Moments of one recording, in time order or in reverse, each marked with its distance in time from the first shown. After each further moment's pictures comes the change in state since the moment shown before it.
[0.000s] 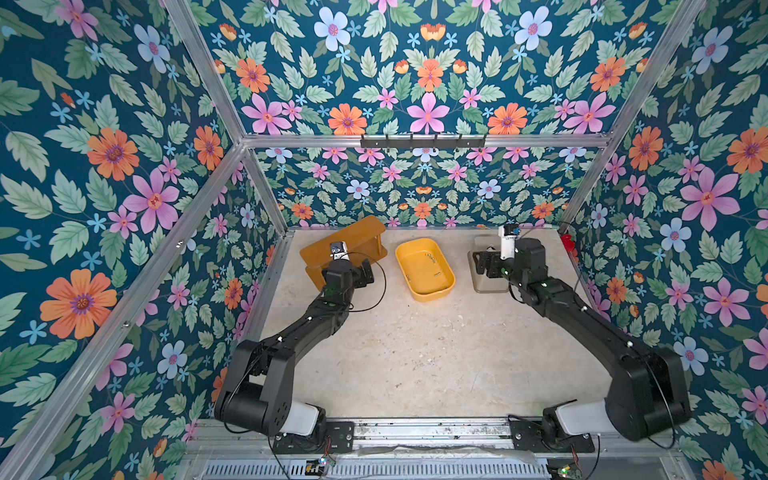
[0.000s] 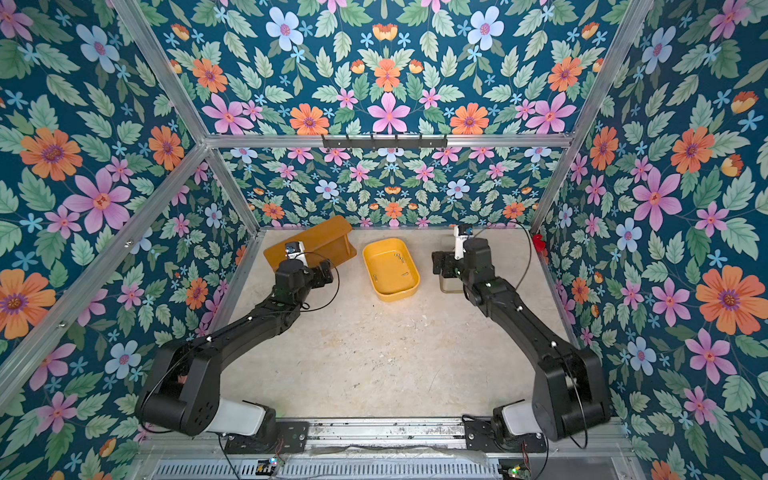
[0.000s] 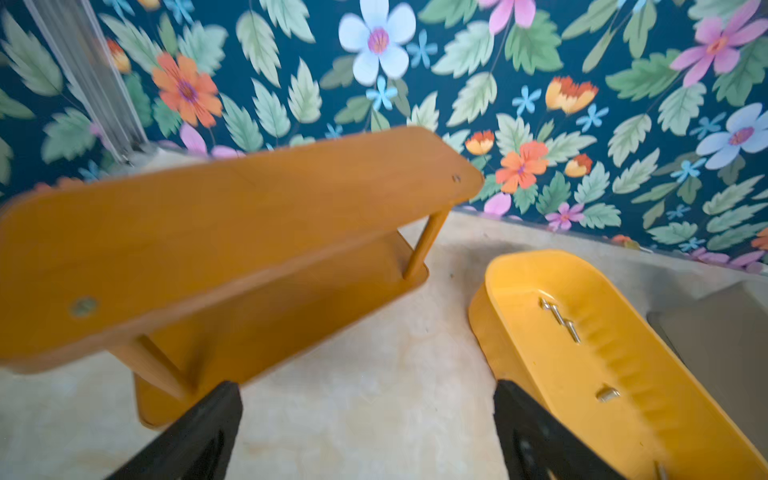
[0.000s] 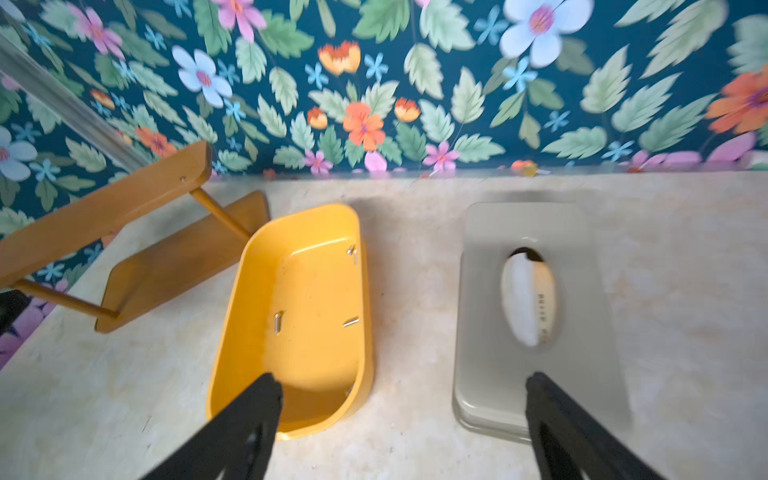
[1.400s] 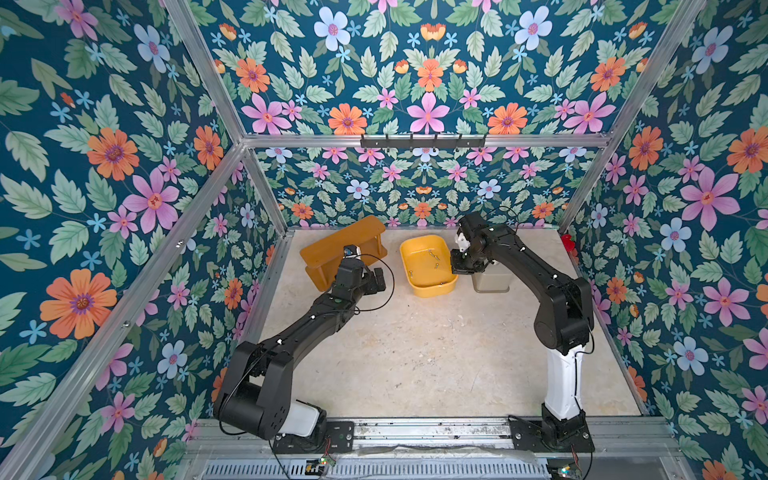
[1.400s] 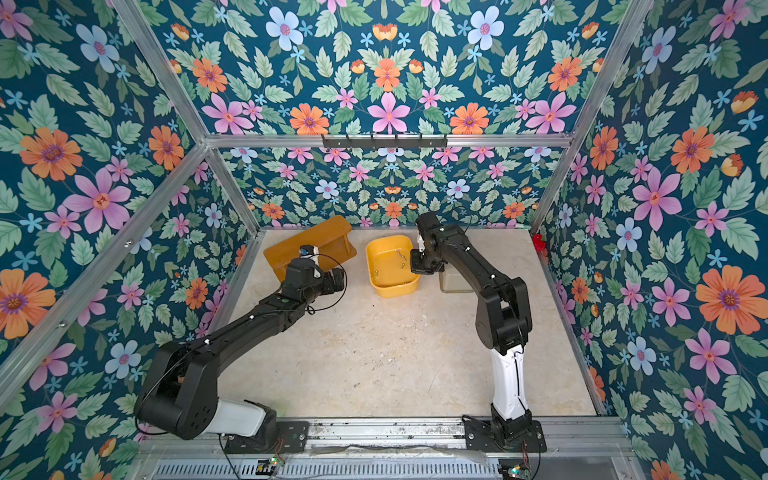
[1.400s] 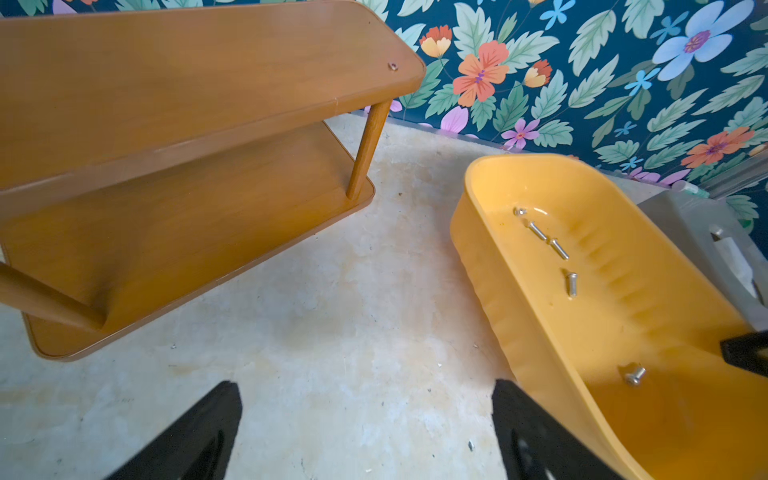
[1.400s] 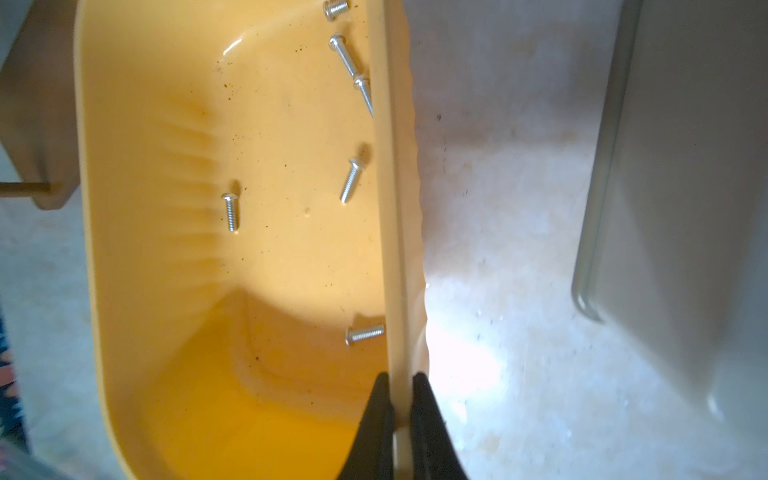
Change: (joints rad) left arm -0.075 -0.042 0.096 -0.274 0.098 -0.046; right arm 0.108 0.560 0.781 -0.931 -0.146 0.156
